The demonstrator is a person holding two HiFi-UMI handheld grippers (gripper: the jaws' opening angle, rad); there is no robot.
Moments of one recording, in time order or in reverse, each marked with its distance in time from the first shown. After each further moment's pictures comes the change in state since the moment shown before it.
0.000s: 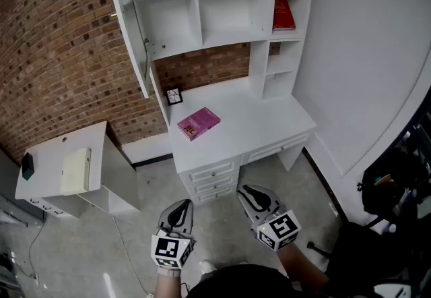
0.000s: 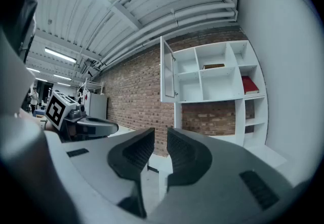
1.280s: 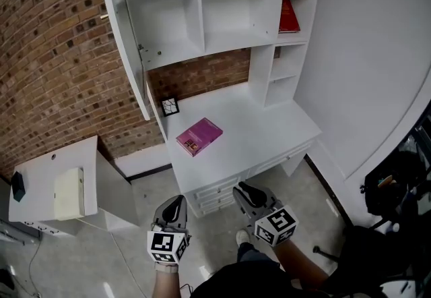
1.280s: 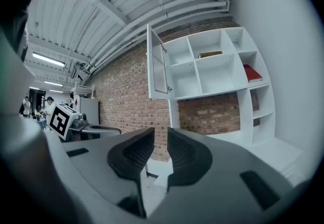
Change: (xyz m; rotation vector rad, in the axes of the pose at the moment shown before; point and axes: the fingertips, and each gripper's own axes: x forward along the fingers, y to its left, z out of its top) left arm 0.093 0.136 -0.025 -0.067 0.048 0.002; right arm 0.147 -0.039 -0.004 0.093 0.007 -0.023
